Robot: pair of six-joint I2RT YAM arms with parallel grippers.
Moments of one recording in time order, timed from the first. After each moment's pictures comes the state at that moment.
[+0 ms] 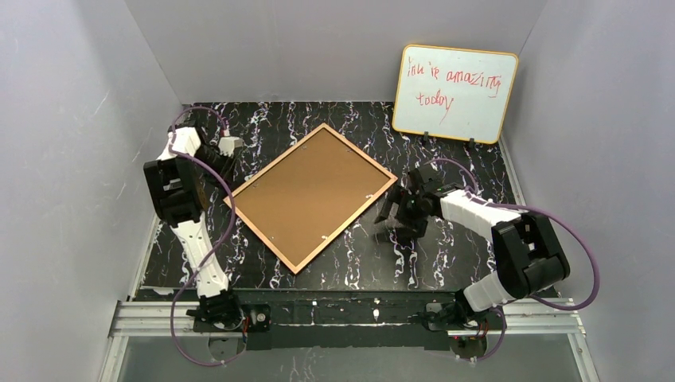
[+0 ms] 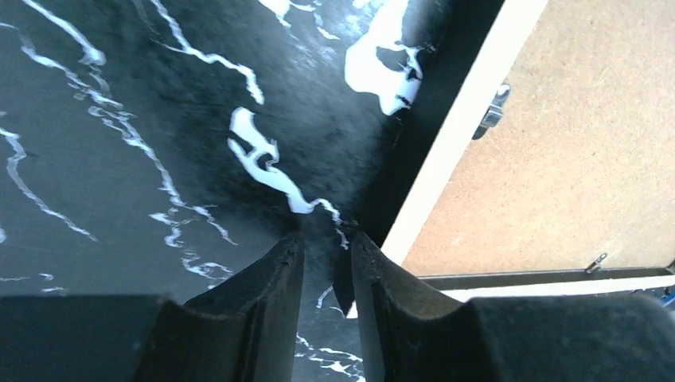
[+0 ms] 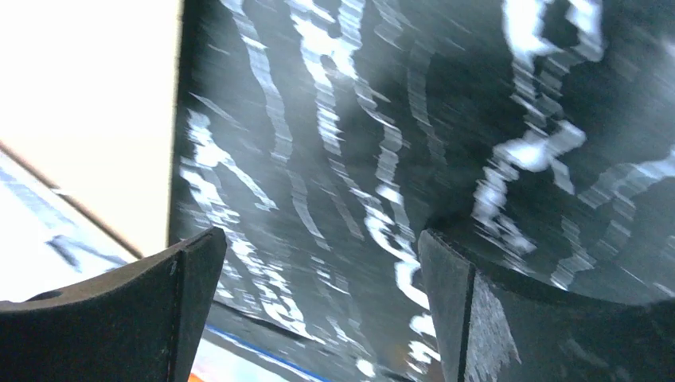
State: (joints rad) left arm 0.25 2.24 1.80 -1.15 0.38 0.68; right arm 0.44 1.48 0.79 -0.51 -0.26 0.76
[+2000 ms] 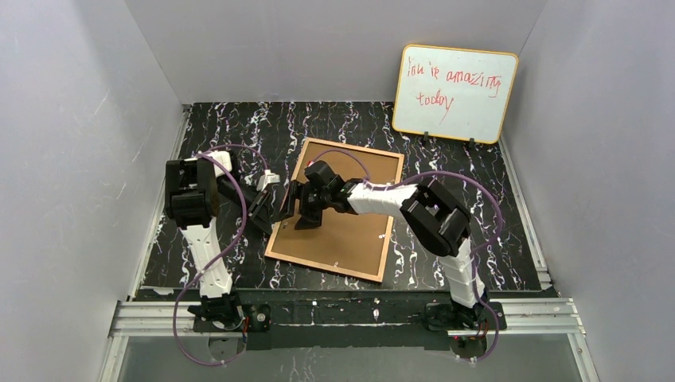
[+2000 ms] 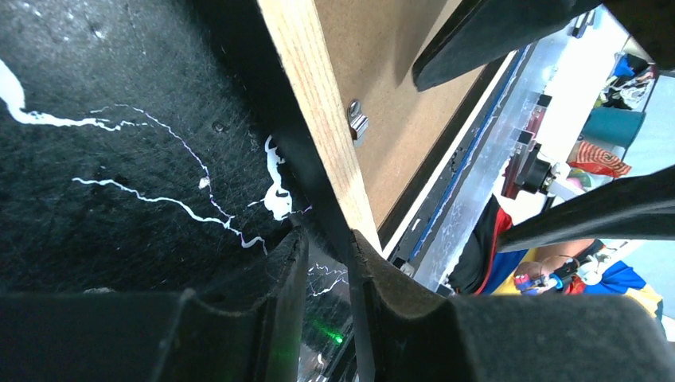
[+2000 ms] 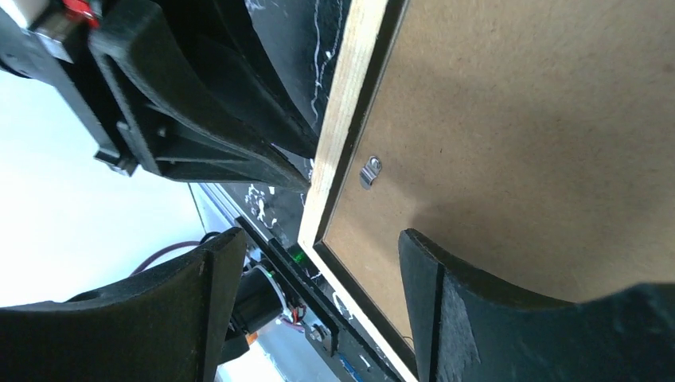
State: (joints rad) left arm 0.07 2.13 1.33 -1.32 0.77 0.86; right arm 0.93 2.08 1.41 -0.05 -0.40 1.08
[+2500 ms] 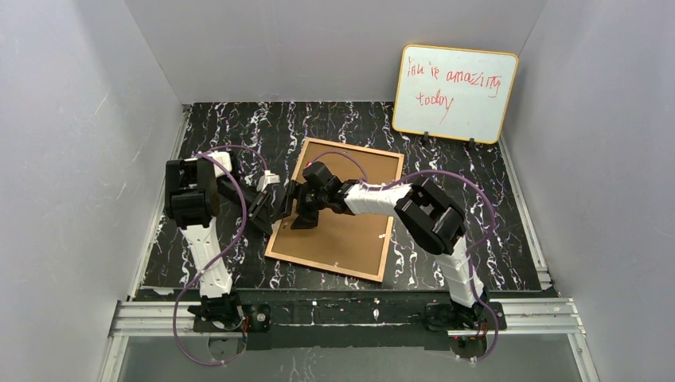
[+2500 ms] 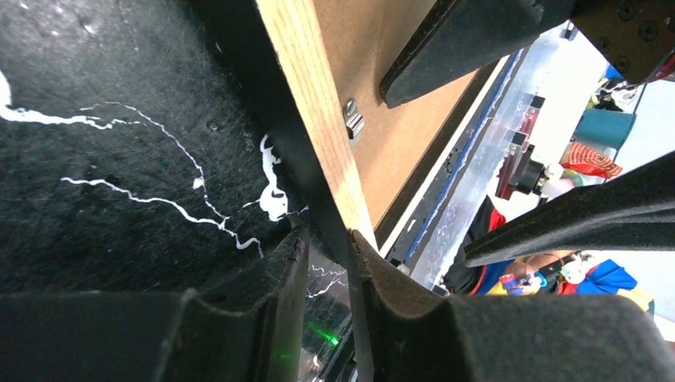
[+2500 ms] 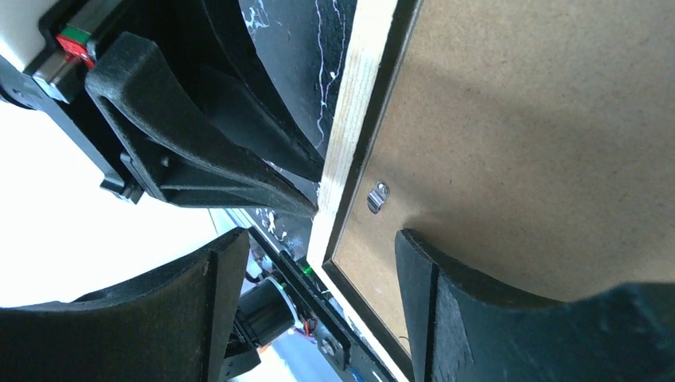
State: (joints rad) left arm 0.07 2.14 1.33 -1.33 0.78 0.86; right arm 0.94 2.13 1.43 -0.02 -0.41 1.13
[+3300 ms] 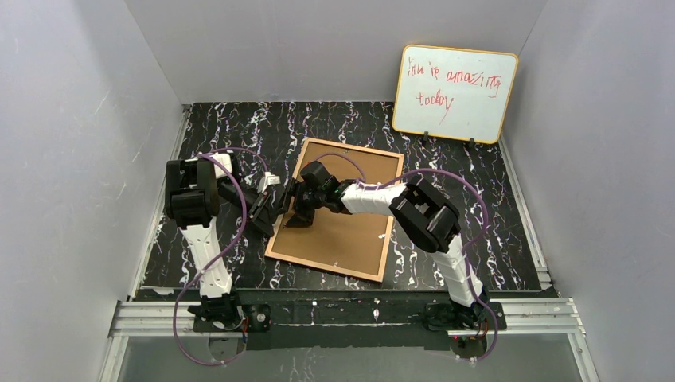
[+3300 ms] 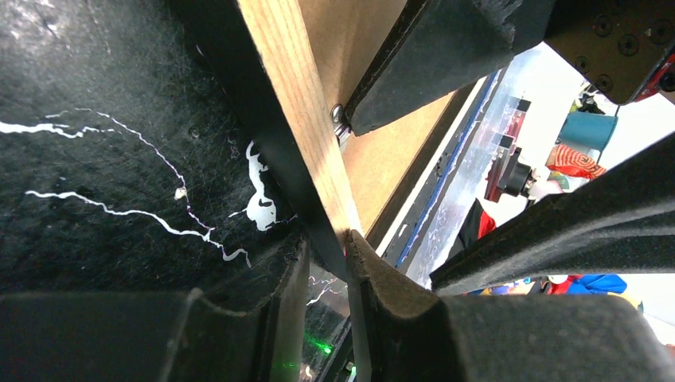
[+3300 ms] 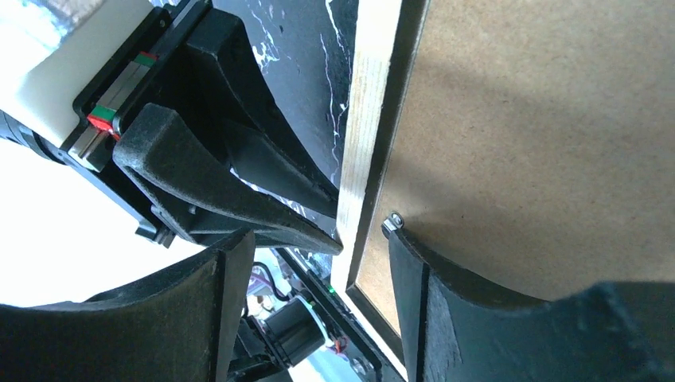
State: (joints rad) left arm 0.07 2.14 1.30 -1.32 0.81 0.86; right arm 0.94 2.19 1.47 0.02 -0.40 1.22
